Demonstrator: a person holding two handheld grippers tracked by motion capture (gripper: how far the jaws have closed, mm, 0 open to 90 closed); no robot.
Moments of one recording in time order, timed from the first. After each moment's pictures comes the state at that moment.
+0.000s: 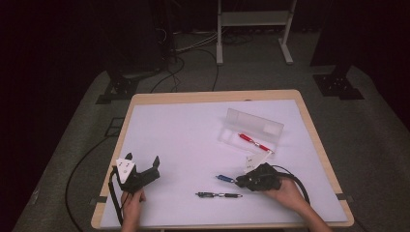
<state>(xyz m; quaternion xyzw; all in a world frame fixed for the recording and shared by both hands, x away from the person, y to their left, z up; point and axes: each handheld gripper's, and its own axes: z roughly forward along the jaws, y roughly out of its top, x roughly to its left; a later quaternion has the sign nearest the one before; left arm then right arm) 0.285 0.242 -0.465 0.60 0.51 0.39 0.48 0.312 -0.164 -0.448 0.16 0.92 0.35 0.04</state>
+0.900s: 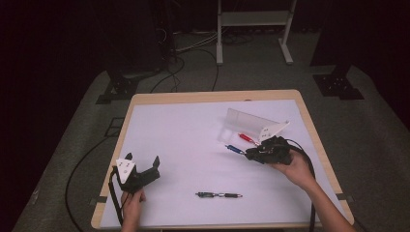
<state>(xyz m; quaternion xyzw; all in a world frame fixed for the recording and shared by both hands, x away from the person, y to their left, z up) 0.285 0.241 -0.465 0.60 0.51 0.39 0.48 0.364 -0.200 -0.399 0.22 0.89 0.39 0.07</state>
